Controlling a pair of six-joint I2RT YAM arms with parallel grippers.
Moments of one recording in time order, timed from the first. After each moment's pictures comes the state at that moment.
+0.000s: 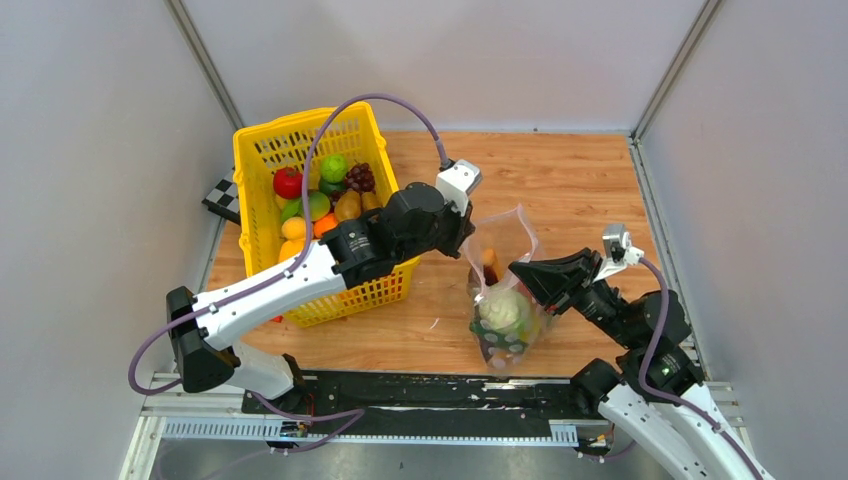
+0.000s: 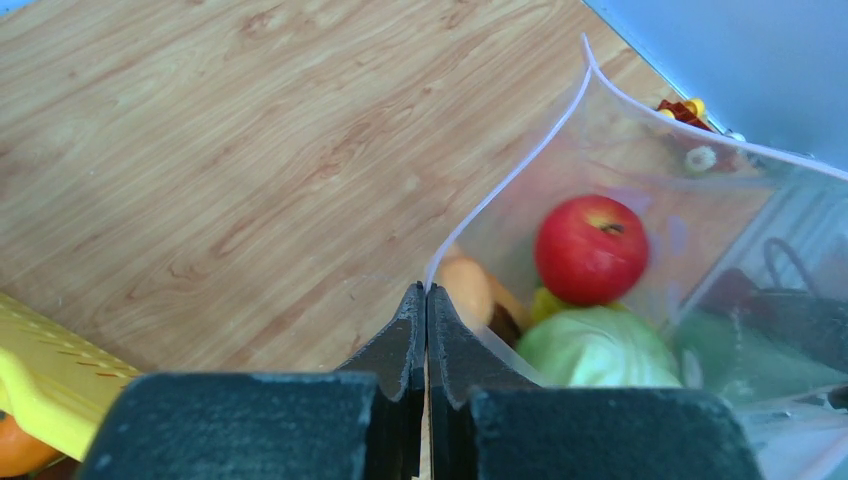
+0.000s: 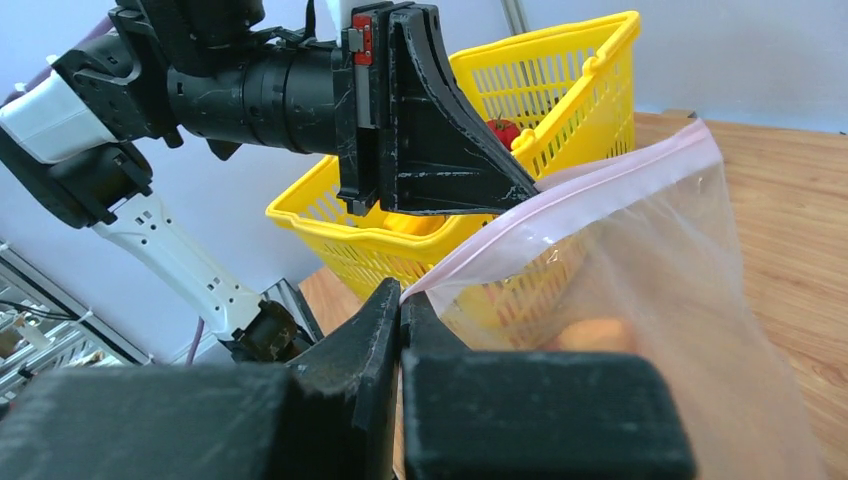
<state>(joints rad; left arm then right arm) -1.06 1.40 1.41 -0.40 -0.20 -0.25 0.63 0.31 0.59 -0.03 -0.28 0.51</state>
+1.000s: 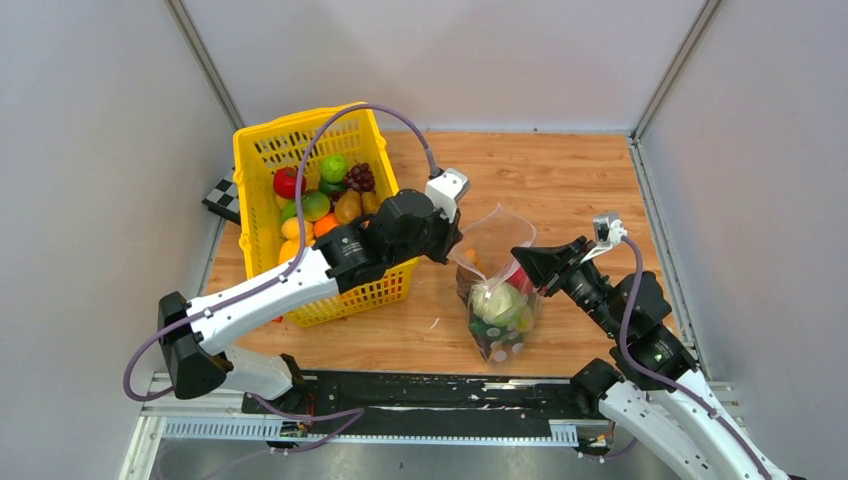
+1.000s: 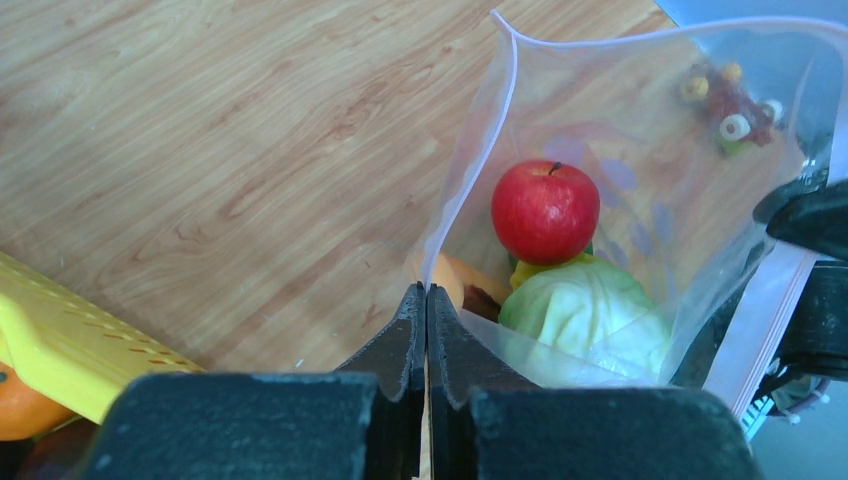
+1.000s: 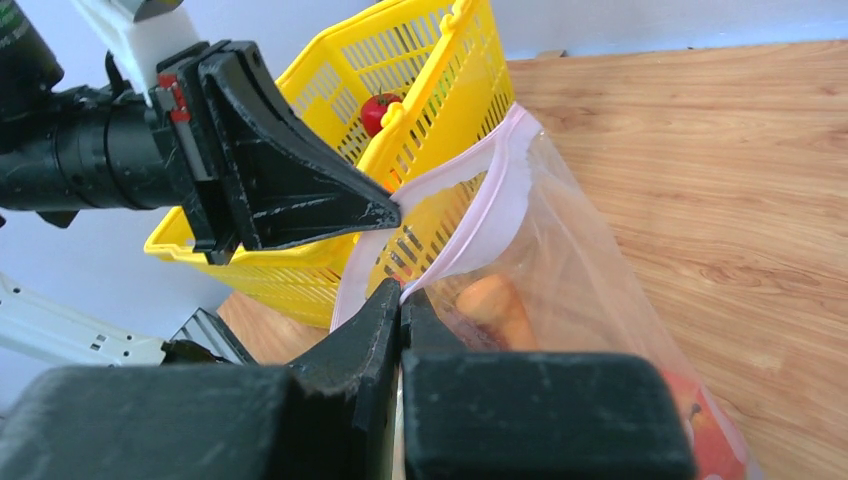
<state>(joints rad) -1.02 1.36 1.31 -0.39 -0.17 -0.26 0.63 0.42 0.62 -0.14 -0.06 0.51</state>
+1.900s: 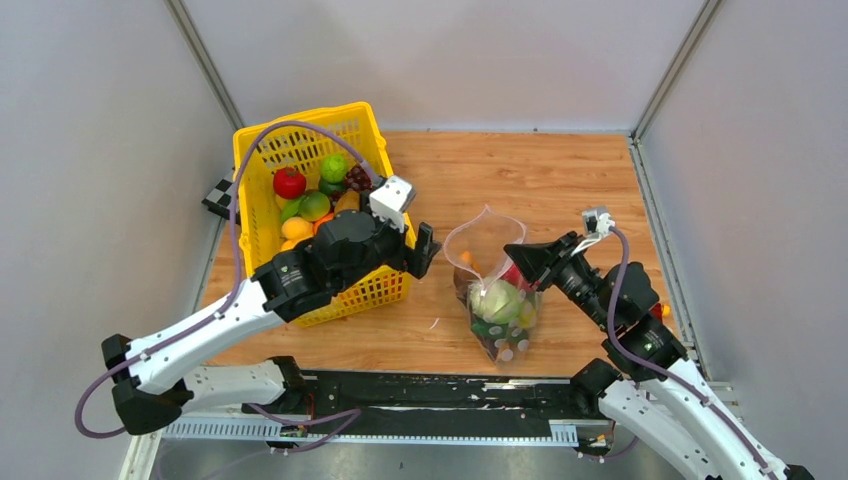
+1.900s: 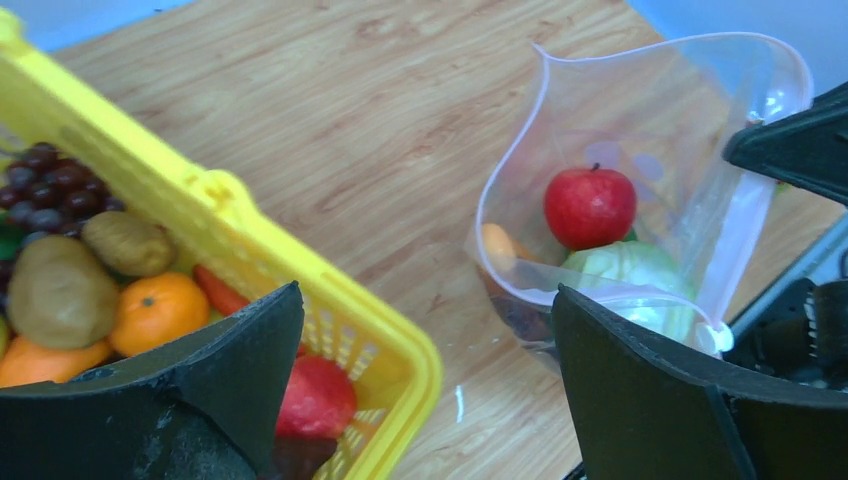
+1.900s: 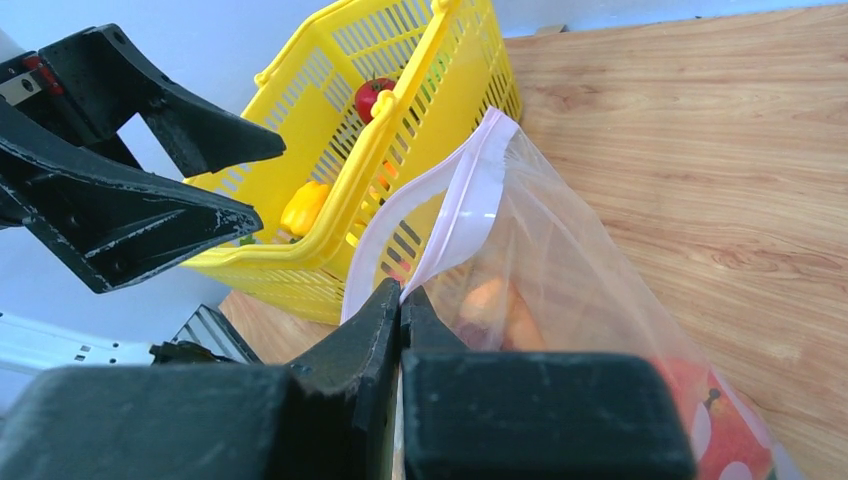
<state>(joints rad) -1.02 1.07 1.14 -0.39 -0.28 -0.22 0.63 0.49 0.63 -0.12 -0.05 0.54</state>
